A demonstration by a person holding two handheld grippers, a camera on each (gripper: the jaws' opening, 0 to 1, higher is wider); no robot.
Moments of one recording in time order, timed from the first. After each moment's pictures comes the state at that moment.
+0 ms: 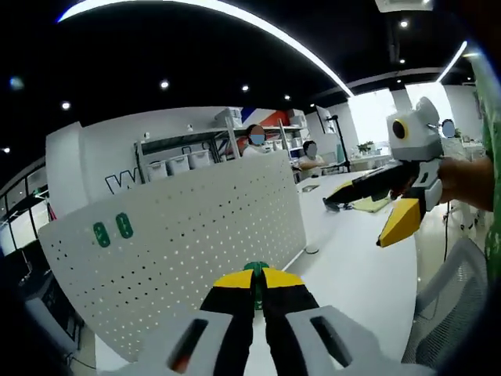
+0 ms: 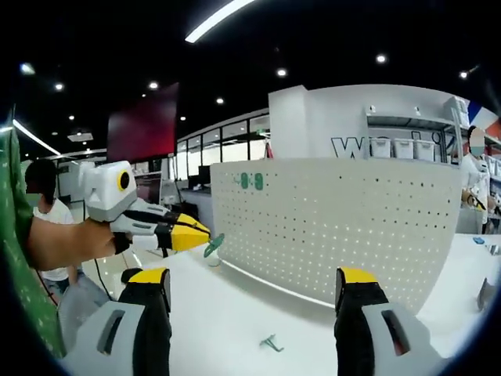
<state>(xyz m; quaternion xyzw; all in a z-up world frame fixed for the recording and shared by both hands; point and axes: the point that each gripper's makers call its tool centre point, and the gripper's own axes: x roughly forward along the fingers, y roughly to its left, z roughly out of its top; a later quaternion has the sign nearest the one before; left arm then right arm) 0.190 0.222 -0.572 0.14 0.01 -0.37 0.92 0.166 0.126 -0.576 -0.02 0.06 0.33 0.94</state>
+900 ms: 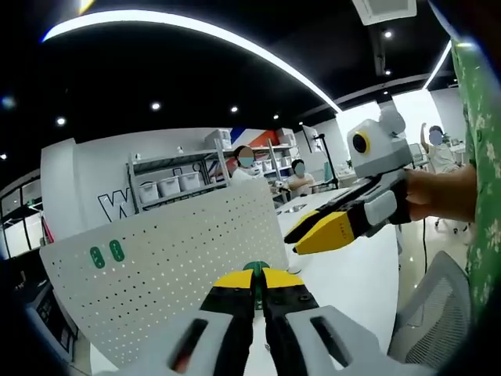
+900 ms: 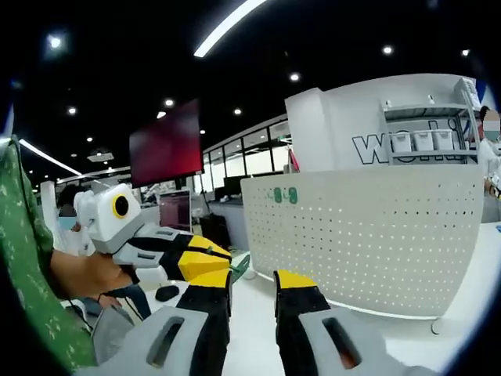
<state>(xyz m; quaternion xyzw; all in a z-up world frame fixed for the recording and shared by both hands) 0.144 0.198 -0.551 0.13 -0.03 -0.41 0.90 0.141 0.164 -0.551 0.02 0.06 0.40 0.92</state>
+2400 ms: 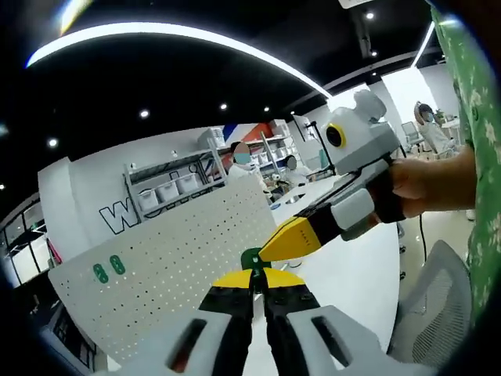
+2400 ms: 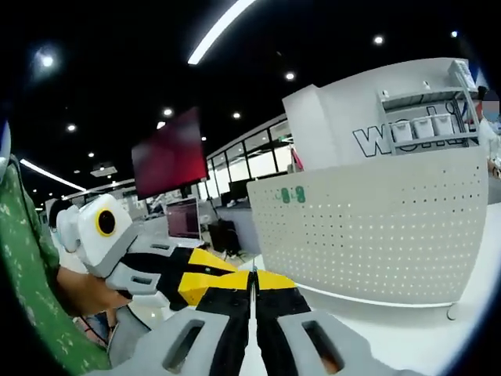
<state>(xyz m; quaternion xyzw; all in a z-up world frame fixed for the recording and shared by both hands) 0.123 0.181 -0.551 0.19 -0.03 -0.40 0.90 0.134 0.169 -0.547 0.07 0.07 0.40 0.91</state>
